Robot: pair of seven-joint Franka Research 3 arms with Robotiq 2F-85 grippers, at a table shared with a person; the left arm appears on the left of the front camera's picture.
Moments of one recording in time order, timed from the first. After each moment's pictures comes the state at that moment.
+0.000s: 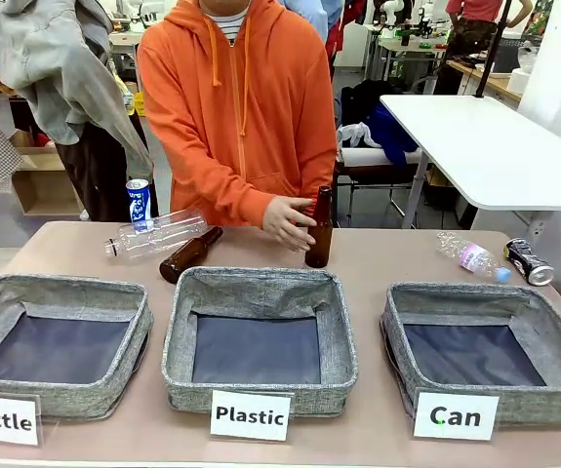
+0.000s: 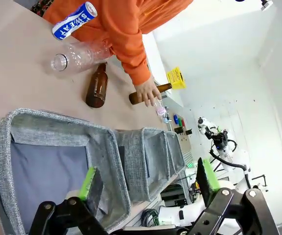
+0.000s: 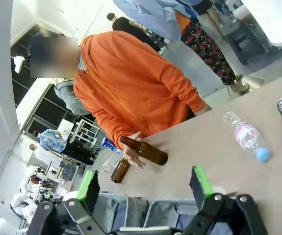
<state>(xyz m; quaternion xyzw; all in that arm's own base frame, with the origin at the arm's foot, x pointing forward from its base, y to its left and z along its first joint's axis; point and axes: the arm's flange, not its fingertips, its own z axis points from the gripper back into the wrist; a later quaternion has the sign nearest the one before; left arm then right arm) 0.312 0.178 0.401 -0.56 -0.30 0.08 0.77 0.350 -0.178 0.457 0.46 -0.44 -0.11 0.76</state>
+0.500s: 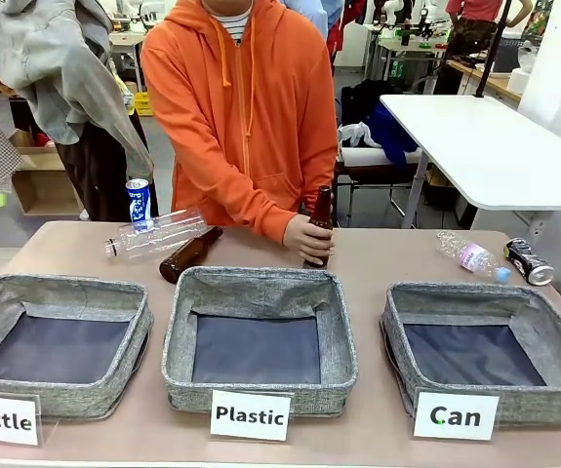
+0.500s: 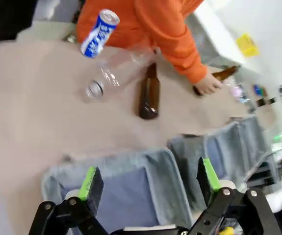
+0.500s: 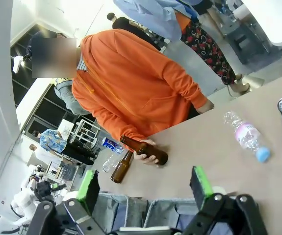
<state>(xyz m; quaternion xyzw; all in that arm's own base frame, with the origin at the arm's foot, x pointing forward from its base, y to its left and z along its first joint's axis) 0.397 0.107 0.463 -0.33 -0.33 -0.03 0.88 0.350 -0.178 0.457 0.46 -0.44 -0.11 0.76</state>
